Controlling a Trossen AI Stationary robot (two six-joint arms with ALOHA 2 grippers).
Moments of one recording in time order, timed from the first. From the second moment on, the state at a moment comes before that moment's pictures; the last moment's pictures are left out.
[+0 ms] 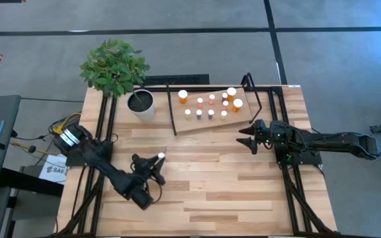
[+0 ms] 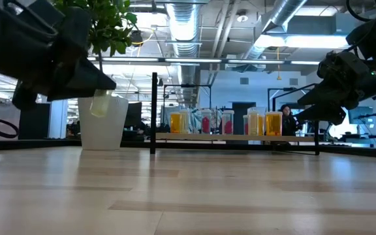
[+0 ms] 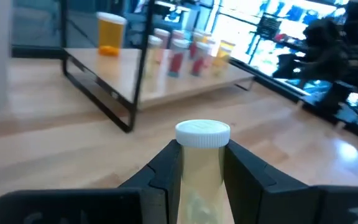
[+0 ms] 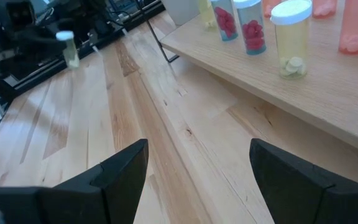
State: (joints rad) left arm -0.71 1.78 0.79 -0.44 -1.40 -1.74; right arm -0.25 0.43 0.01 0.09 -0.03 0.42
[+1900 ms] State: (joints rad) left arm -0.81 2.06 0.80 -0.11 -1.50 -1.64; right arm -0.25 0.43 0.01 0.08 -0.03 0.42
